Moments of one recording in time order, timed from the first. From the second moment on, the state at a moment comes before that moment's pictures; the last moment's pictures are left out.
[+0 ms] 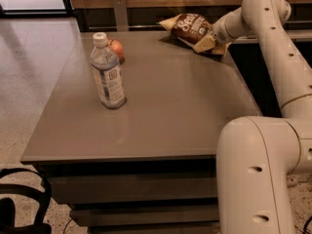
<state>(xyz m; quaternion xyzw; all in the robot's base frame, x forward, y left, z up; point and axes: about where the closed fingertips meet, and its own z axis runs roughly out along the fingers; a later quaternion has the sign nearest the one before) 0.878 -0.212 0.830 -0.42 0.81 0.03 0.42</state>
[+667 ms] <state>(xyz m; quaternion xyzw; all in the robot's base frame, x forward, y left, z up) 0.877 -0.212 0.833 -0.42 0.81 0.03 0.42</state>
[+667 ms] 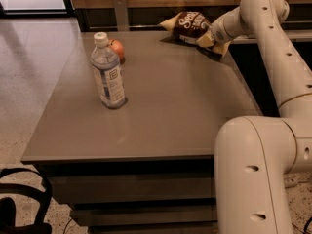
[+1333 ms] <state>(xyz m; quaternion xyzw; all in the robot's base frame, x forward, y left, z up) 0.868 -0.200 0.862 -0.44 0.79 0.03 0.43</state>
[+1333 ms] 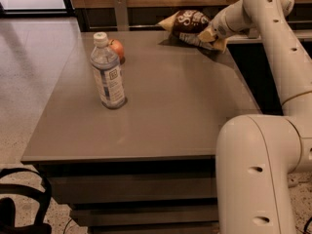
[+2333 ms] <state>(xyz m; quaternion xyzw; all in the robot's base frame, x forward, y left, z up) 0.849 -0.187 0.947 -0.47 0.75 0.00 0.47</state>
